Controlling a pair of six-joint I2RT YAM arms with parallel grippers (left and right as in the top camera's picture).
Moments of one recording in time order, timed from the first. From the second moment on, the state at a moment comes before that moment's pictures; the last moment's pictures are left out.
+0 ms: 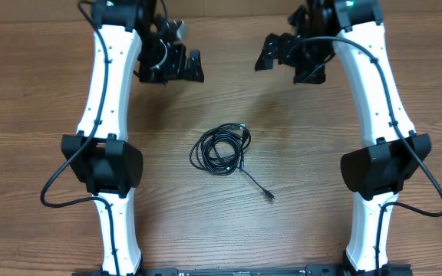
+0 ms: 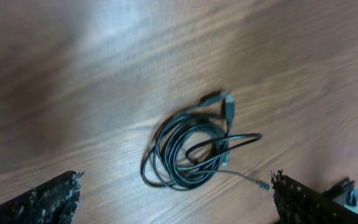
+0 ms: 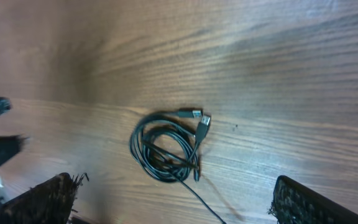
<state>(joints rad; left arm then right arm) -0.14 2.29 2.42 -1.61 0.41 0.00 0.23 2.23 2.45 -1.58 -0.39 0.34</state>
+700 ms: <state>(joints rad) -0.18 2.29 2.08 -1.51 0.52 0.16 0.29 2.26 1.93 -1.43 -0.47 0.30</state>
